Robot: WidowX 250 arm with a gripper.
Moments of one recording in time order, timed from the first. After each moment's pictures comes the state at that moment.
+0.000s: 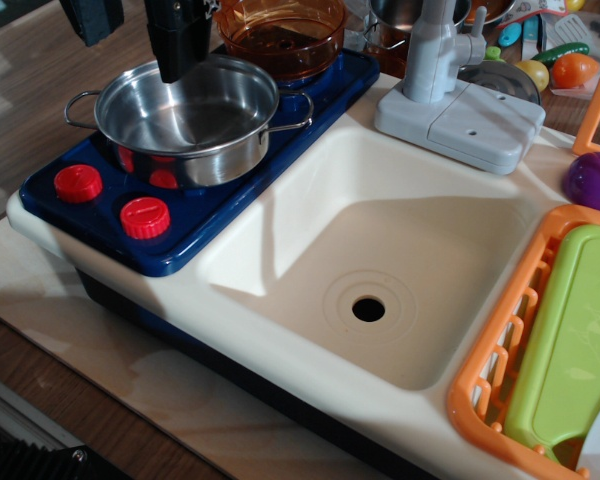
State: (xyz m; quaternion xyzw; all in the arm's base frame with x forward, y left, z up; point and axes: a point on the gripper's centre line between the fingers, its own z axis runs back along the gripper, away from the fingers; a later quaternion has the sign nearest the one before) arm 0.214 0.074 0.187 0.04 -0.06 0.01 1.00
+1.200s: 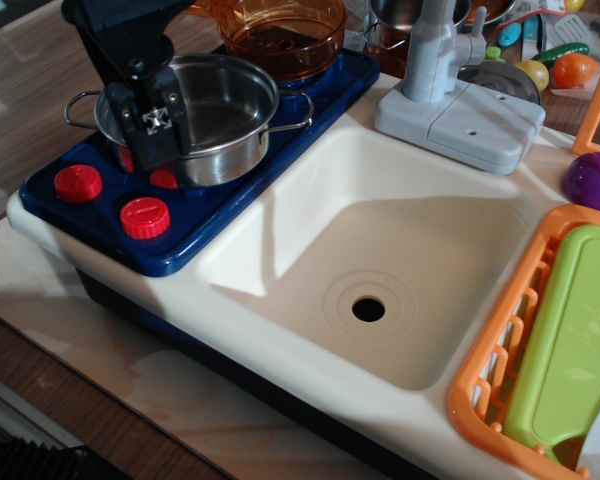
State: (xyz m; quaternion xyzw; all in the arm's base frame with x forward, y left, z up) arm 0.193 0.058 0.155 0.03 -0.10 -0.26 0.96
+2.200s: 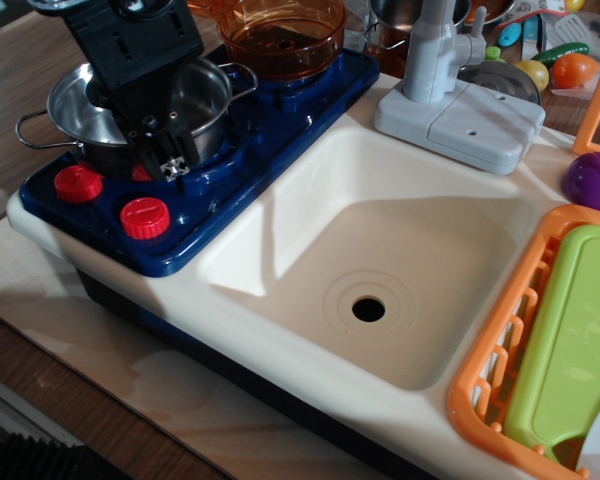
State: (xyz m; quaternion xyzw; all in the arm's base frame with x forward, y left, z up) arm 0.198 0.045 0.138 0.01 -0.14 -0.25 0.96
